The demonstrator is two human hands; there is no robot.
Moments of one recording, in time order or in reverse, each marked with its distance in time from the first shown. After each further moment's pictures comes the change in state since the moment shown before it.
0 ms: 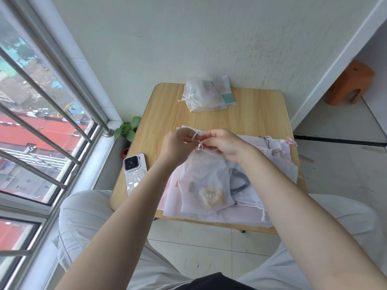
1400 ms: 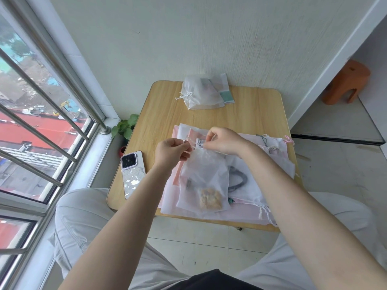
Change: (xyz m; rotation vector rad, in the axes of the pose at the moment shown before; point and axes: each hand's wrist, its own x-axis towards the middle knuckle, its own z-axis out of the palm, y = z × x) left_hand -0.014 -0.021 0.009 -0.471 0.083 -0.441; right_hand -0.012 -0.008 -0.009 -0.583 0.089 -0.010
